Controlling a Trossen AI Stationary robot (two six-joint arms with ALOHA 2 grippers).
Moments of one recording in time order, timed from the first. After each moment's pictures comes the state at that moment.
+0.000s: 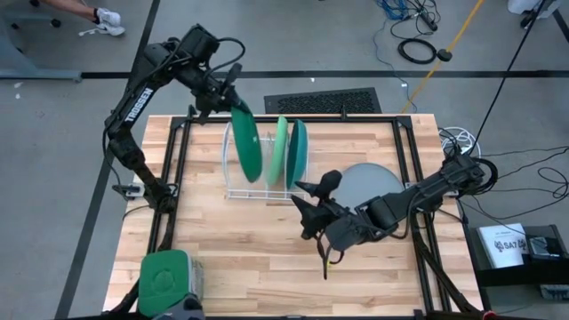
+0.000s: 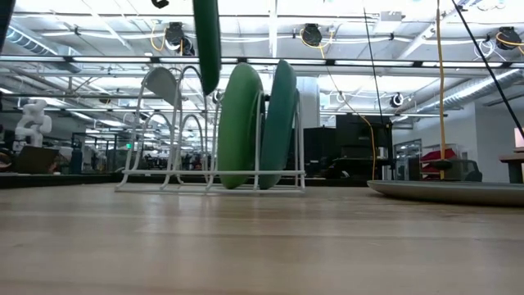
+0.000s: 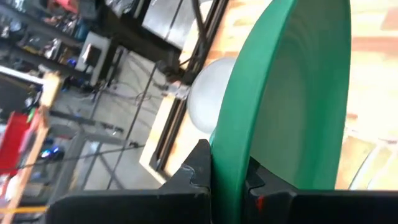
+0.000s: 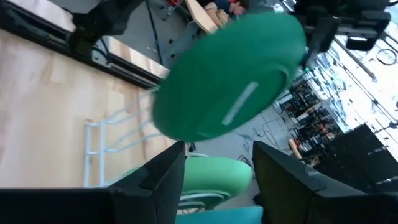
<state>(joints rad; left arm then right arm) 0.80 1.66 2.17 -1.50 0.93 1.88 0.47 1.65 1.53 -0.34 1.09 -0.37</state>
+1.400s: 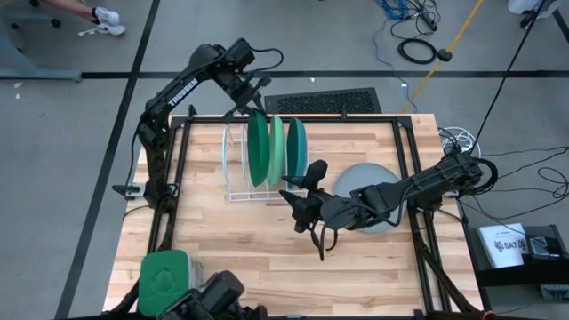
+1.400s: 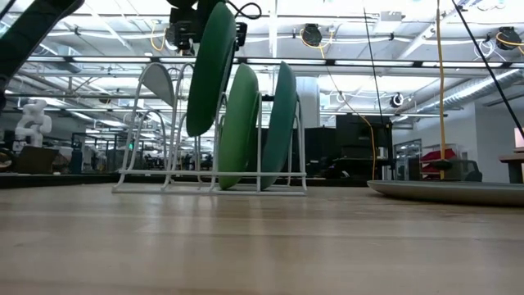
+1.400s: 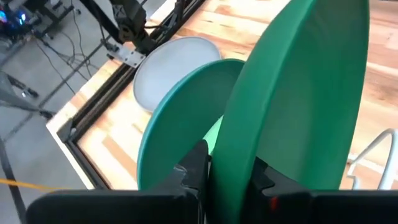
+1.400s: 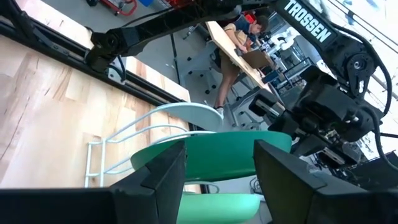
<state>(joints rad) 0.81 1.95 2.17 -1.51 0.94 1.72 0.37 1.65 1.53 -0.21 0.88 -0.53</state>
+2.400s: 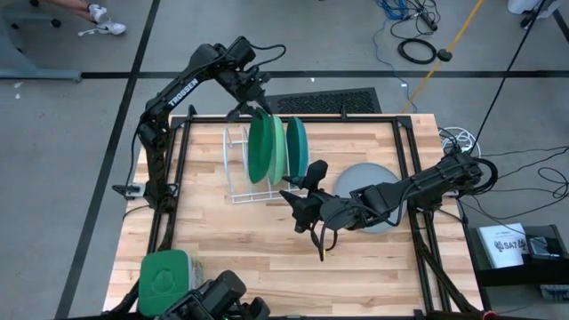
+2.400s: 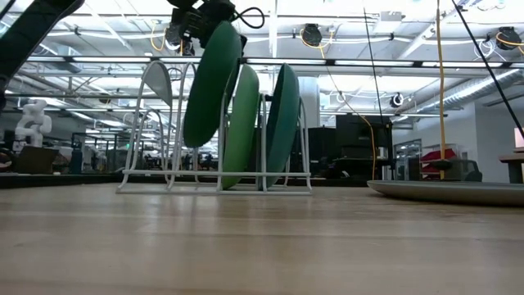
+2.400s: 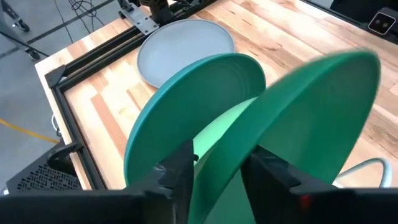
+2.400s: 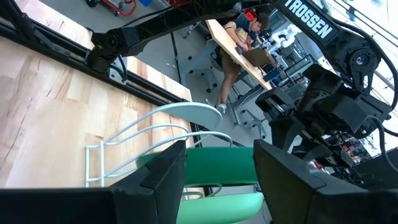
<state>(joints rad) 0.80 1.95 2.17 -1.45 0.89 1.36 0.37 1.65 1.53 -0.21 0.88 -0.51</state>
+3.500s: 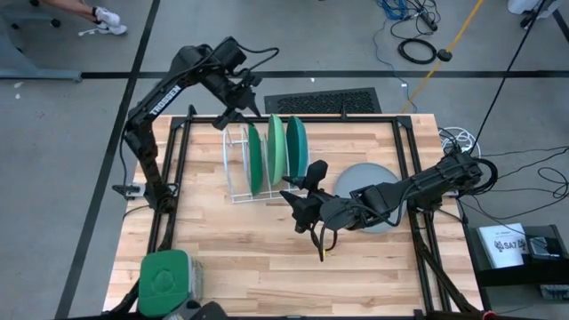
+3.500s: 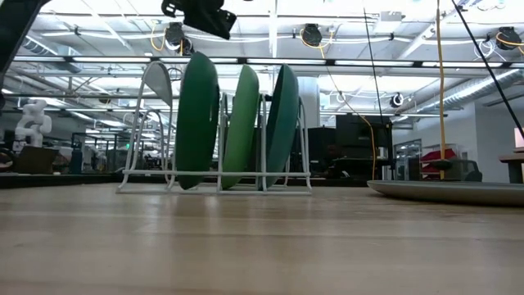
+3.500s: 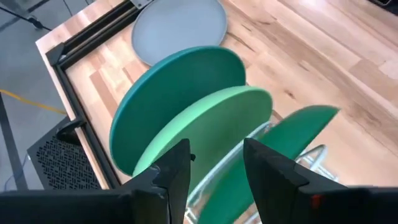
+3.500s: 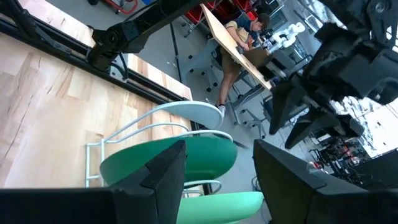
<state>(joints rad) 0.74 1.80 2.17 -1.54 0.69 1.29 0.38 1.65 1.53 -0.22 0.88 -0.51</state>
